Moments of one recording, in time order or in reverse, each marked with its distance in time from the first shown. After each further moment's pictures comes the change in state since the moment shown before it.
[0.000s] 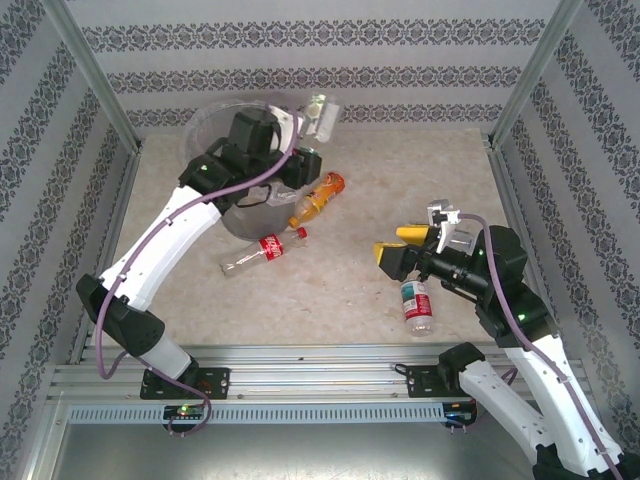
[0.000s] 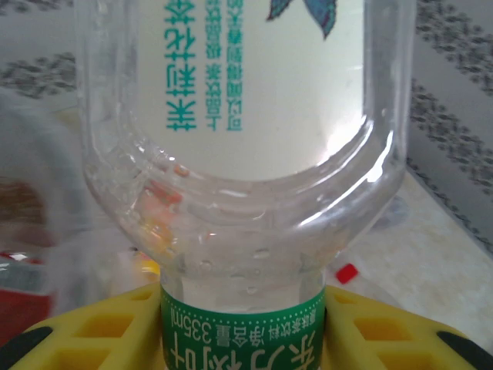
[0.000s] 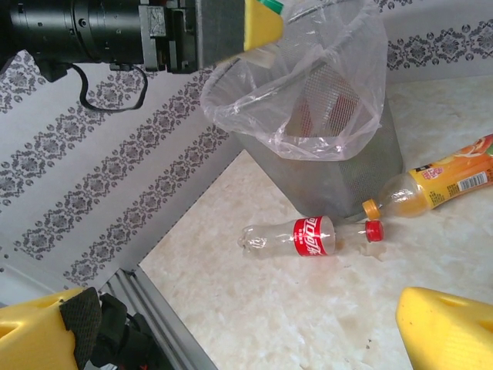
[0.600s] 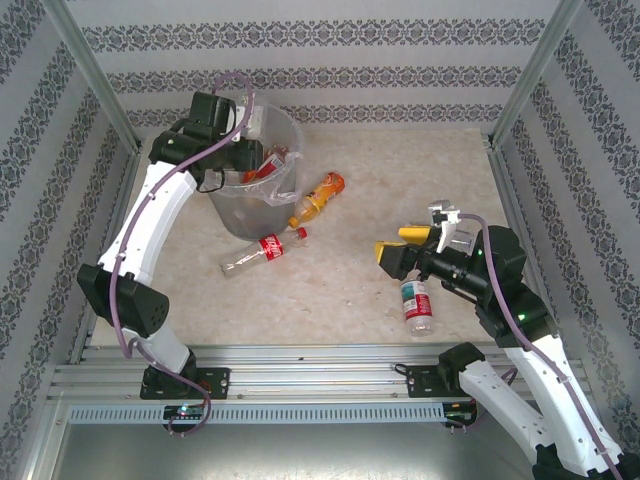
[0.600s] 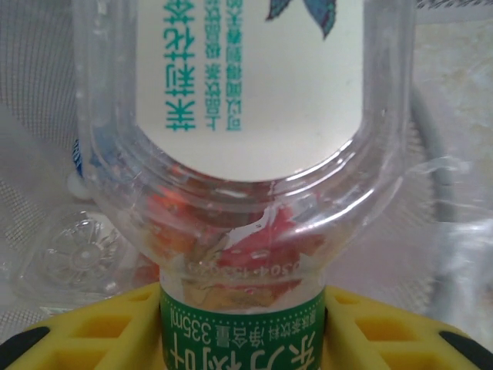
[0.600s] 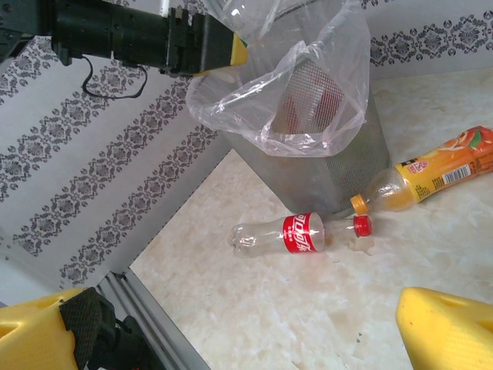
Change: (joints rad) left arm 0.262 0.097 0.087 -0.240 -0.083 0.016; right arm 0.000 0.000 -0.001 -0.019 0.028 0.000
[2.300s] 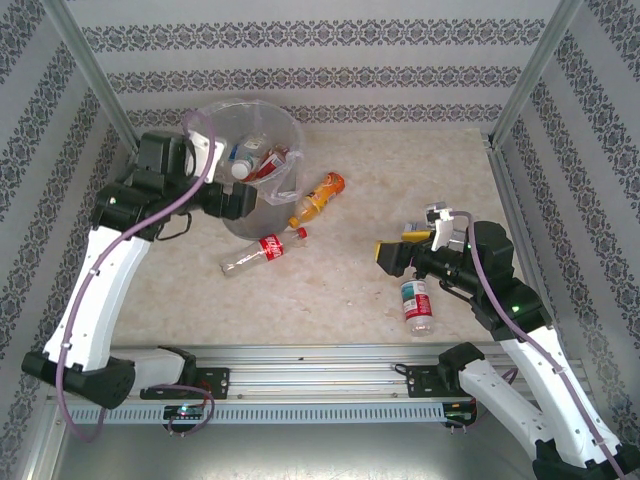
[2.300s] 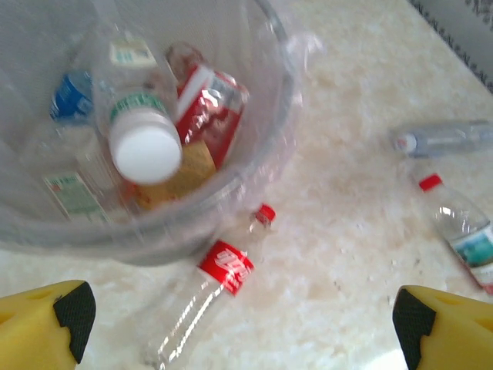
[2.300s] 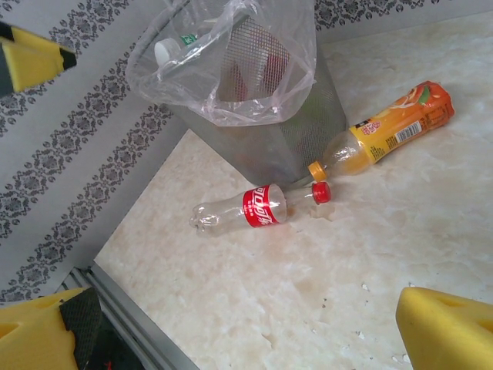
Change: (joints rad) left arm -0.019 -0.447 -0.282 -0.090 0.154 0.177; right arm 0.000 0.043 0.000 -0.090 0.082 -0.012
